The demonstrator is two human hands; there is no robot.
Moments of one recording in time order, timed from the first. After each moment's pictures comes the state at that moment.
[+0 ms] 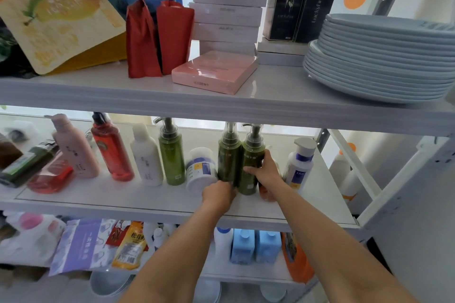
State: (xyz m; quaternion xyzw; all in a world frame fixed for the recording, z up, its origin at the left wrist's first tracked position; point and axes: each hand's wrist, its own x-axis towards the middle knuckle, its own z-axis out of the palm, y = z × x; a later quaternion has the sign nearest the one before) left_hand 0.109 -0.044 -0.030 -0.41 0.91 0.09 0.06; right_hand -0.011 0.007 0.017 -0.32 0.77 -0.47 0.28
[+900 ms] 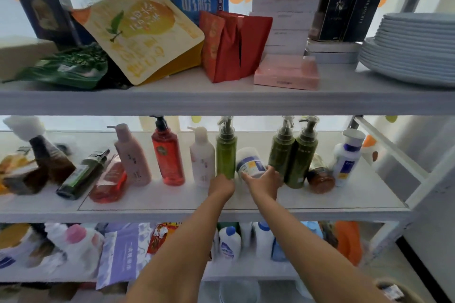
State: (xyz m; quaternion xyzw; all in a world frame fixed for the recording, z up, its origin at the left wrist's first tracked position) left_hand 0.231 -0.133 -0.023 -0.55 0.71 0.42 -0.09; right_hand 0.157 -0.067 -0.021 -0.17 0.86 -0.46 0.14
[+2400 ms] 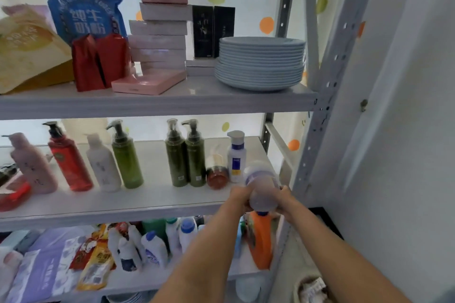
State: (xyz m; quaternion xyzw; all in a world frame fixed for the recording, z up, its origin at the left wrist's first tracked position) left_hand -0.028 0.102 -0.064 -0.43 0.50 0.75 -0.13; right_hand -0.080 0.214 -0.006 -0.05 0.76 -0.55 0.33
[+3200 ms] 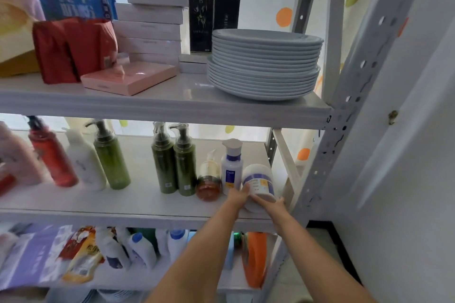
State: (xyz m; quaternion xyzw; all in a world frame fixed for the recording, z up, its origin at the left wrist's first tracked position) left_hand -0.082 0.081 -0.046 -0.48 0.55 0.66 -0.16; right_hand -0.153 0.169 -0.050 -0.07 0.78 -0.51 0.36
